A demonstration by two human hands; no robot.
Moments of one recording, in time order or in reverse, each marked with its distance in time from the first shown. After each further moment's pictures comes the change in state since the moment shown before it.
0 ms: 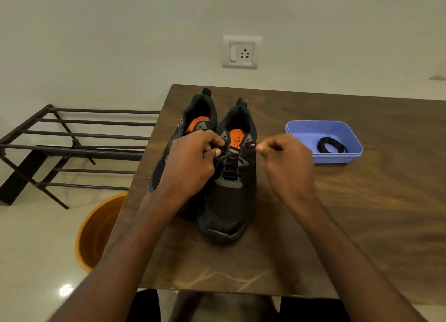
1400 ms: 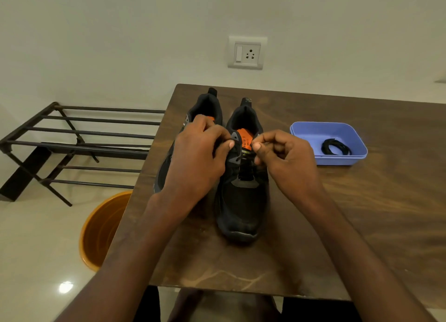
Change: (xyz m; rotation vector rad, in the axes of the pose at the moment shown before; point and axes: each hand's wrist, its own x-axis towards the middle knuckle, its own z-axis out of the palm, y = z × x) left_hand -0.002 0.008 -0.005 0.145 0.125 0.174; right_hand -0.006 -0.018 -0.015 0.363 -0.232 -0.050
